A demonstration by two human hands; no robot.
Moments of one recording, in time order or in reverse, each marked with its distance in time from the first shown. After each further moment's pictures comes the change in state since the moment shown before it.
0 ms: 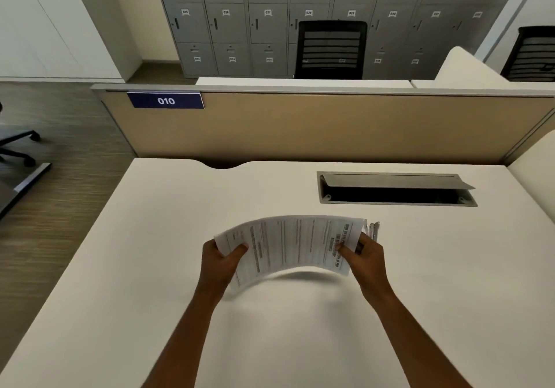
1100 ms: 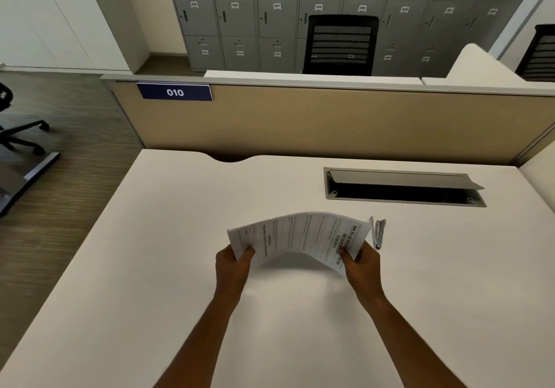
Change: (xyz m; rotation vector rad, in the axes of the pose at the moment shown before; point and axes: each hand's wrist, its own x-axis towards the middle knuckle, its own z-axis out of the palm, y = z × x) left_hand -0.009 -0.035 0.015 -0.017 0.127 -0.186; right_hand 0.004 0.050 0.008 -0.139 0.075 -0.005
